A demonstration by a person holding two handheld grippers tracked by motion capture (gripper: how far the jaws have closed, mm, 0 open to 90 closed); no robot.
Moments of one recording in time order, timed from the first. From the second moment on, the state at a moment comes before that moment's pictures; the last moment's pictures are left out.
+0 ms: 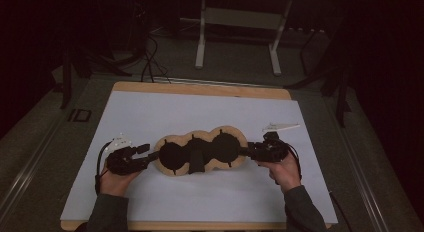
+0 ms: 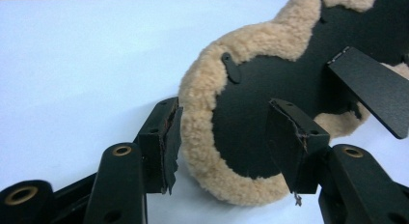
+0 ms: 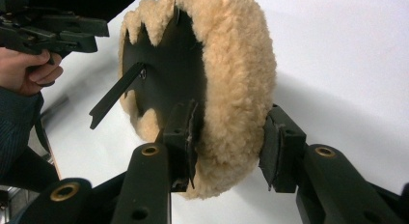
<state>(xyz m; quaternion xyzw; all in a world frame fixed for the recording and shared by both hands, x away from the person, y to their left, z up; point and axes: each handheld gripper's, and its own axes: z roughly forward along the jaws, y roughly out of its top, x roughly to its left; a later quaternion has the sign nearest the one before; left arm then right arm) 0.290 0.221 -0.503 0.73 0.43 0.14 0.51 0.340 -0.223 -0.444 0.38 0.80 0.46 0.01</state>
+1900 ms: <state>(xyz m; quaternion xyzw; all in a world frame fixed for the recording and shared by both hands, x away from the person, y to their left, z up) 0.306 0.210 -0.520 0.77 0.41 0.07 0.48 0.334 -0.222 -0.454 0.33 0.84 0.42 0.07</state>
